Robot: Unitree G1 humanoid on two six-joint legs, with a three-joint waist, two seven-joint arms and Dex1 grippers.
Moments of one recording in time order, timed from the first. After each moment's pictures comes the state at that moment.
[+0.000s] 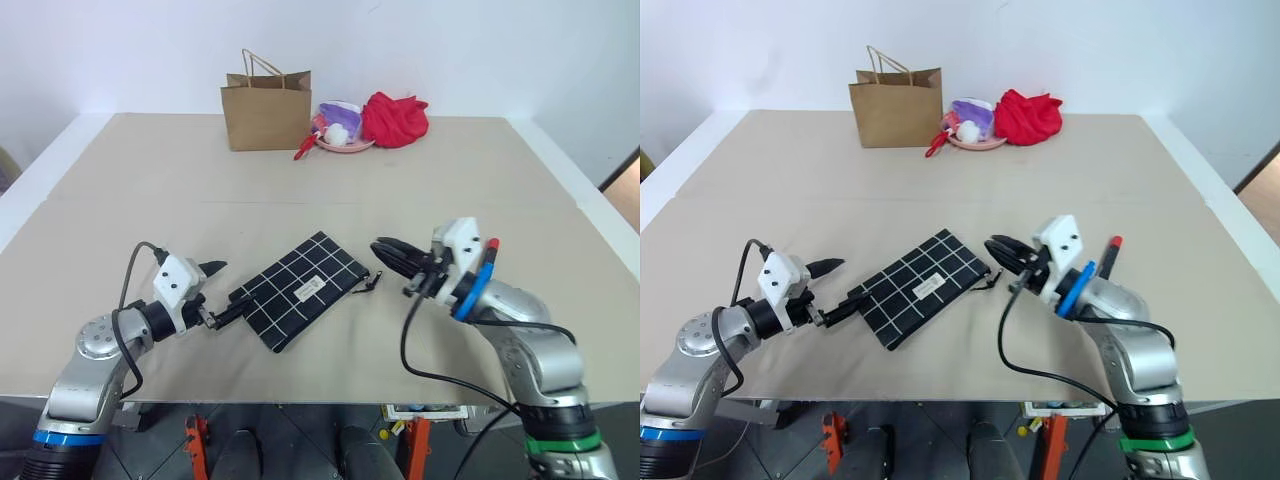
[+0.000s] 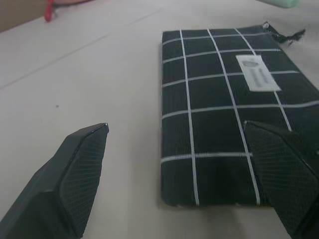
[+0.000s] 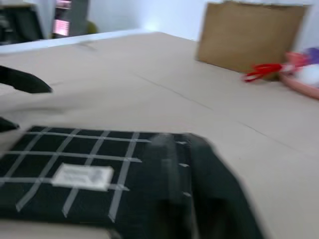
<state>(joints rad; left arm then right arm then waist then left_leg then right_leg) -0.07 0.57 0.09 -0.25 -0.34 0.26 -0.77 -0.32 -0.45 0.01 -0.26 0.41 0.44 0.64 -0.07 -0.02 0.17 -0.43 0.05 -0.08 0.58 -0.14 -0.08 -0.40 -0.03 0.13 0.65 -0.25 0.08</state>
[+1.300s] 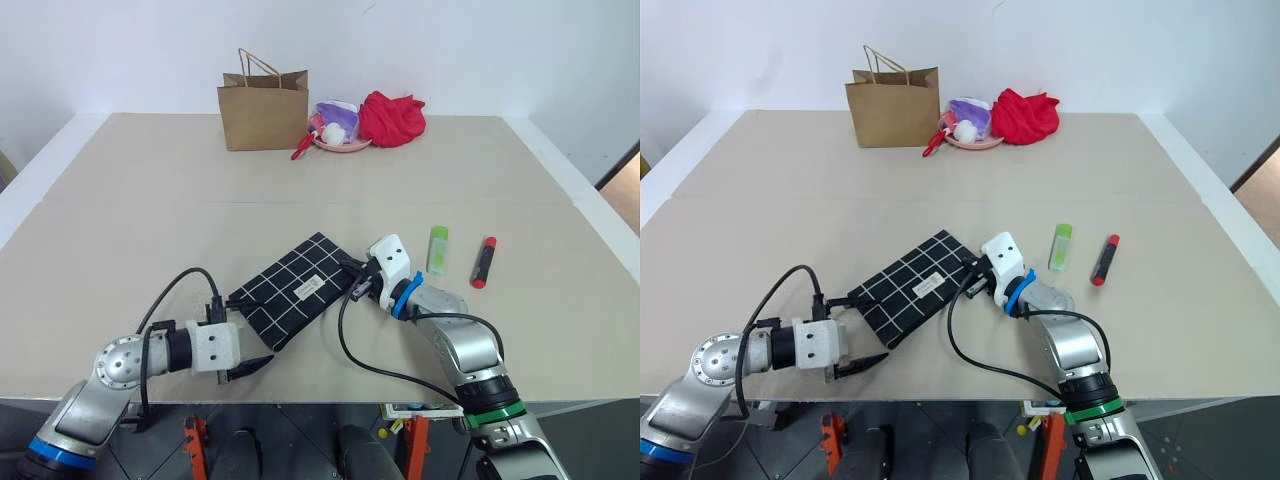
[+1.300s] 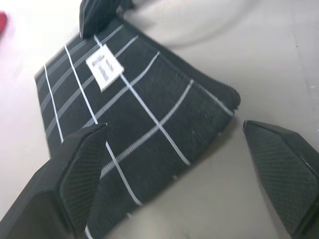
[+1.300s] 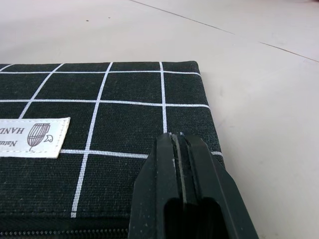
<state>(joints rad) -0.02 0.72 -0.14 -0.27 0.05 -0.24 -0.88 -0.40 -0.31 0.14 0.02 0.16 0.39 0.52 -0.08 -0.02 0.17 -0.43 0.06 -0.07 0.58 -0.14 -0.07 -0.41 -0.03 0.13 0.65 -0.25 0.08</state>
